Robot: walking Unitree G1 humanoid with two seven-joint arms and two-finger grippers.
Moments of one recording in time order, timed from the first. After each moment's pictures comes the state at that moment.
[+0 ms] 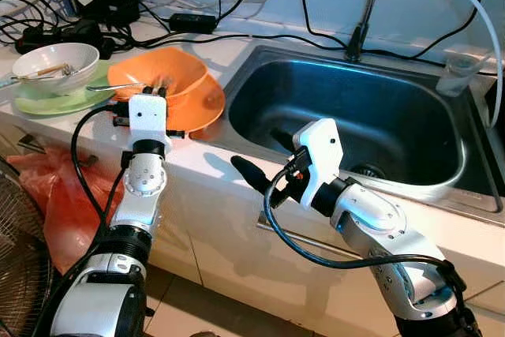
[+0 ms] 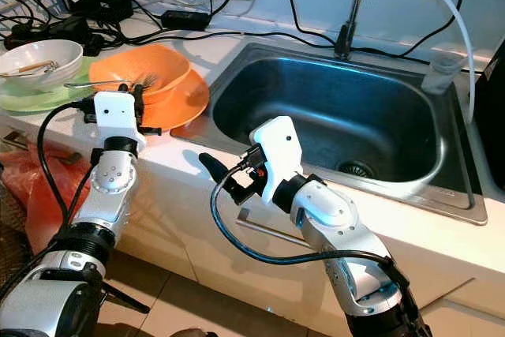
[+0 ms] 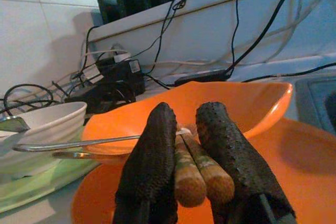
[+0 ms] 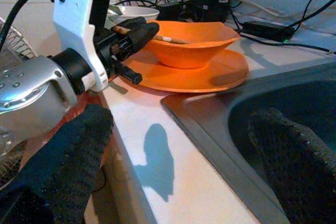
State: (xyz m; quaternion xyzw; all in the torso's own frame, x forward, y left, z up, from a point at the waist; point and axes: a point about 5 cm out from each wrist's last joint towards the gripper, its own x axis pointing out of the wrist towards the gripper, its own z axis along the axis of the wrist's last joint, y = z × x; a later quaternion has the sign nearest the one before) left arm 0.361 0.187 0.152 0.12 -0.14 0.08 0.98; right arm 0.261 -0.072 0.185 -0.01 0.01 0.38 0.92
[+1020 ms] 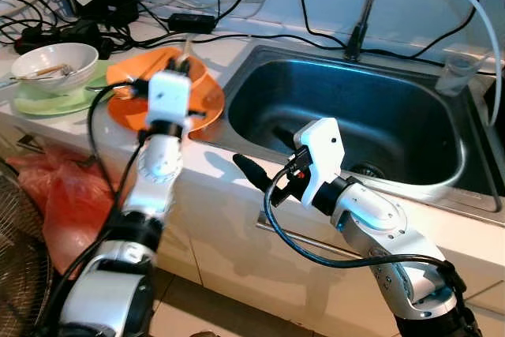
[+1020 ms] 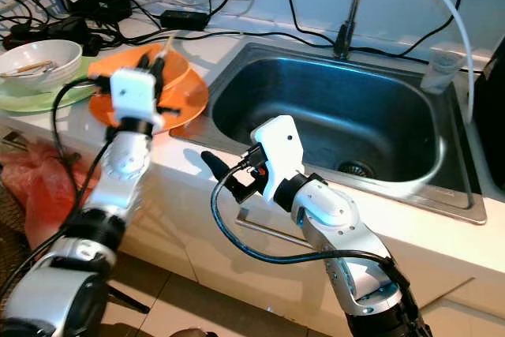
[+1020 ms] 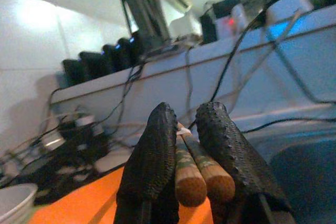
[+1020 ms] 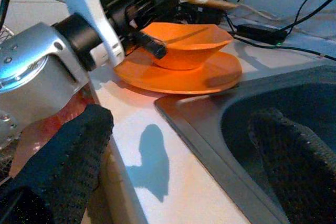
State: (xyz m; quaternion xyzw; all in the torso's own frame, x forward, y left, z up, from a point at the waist) left arm 0.368 0.142 0.194 0.12 -0.24 -0.01 0.96; right arm 0.262 -0.072 0.185 -0.01 0.00 0.38 0.93
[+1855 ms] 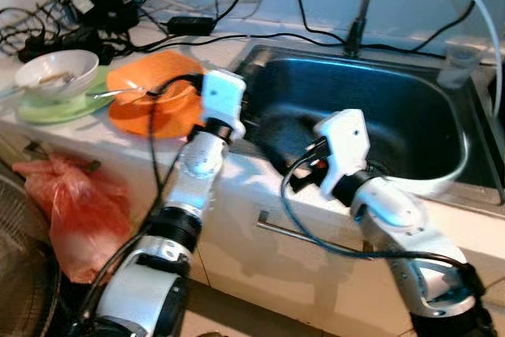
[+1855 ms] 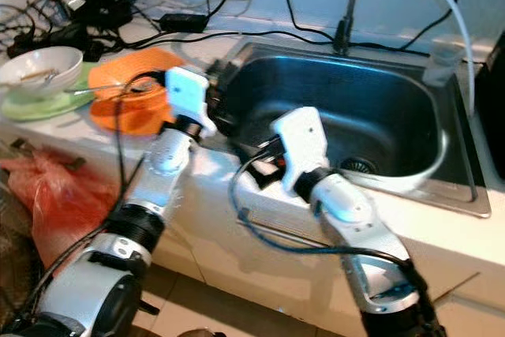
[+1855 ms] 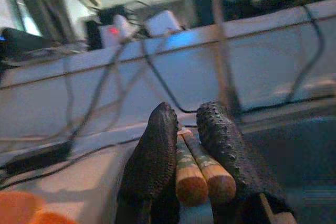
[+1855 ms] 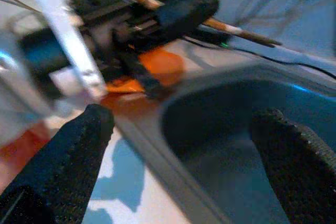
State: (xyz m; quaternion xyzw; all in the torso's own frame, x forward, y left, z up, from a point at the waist) left arm 0.366 0.071 0.188 0.05 -0.21 -0.20 0.96; right arm 0.270 -0.103 0.191 -0.06 0.00 0.28 0.96
